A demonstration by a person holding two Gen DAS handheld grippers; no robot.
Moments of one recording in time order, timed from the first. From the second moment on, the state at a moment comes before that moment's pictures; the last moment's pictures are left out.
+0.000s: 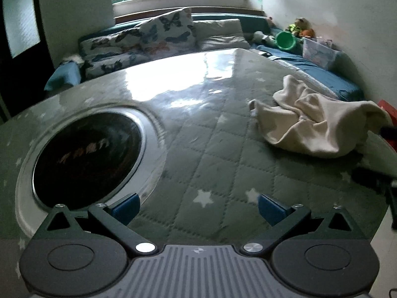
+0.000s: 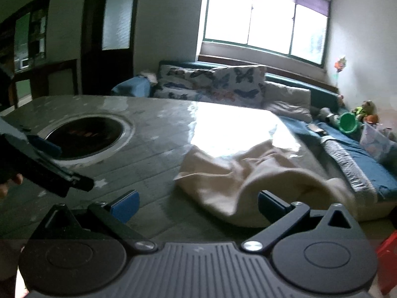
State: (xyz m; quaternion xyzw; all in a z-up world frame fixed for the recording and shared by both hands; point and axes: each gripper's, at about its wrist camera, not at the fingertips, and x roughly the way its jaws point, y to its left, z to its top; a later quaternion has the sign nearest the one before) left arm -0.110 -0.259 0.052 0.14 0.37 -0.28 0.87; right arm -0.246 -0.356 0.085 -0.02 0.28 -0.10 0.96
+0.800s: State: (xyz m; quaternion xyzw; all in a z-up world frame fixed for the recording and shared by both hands) left arm -0.105 -0.300 0.053 0.16 0.38 -0.31 0.86; right arm -0.202 -0.467 0.069 0.01 0.32 -0.19 0.93
